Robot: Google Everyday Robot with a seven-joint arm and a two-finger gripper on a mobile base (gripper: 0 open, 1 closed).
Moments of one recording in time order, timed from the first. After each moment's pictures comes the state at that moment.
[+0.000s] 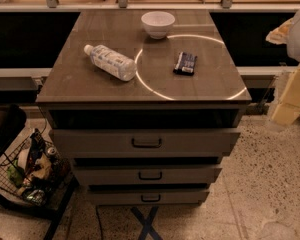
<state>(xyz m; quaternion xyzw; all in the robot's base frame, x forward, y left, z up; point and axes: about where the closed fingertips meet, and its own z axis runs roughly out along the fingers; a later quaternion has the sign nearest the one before) 0.438 -0.215 0.984 -0.60 0.78 -0.04 0.17</state>
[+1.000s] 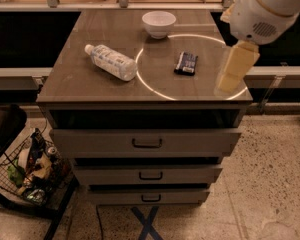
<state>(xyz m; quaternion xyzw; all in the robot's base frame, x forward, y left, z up) 0.522 -0.158 0.981 -0.63 0.75 -0.06 0.22</state>
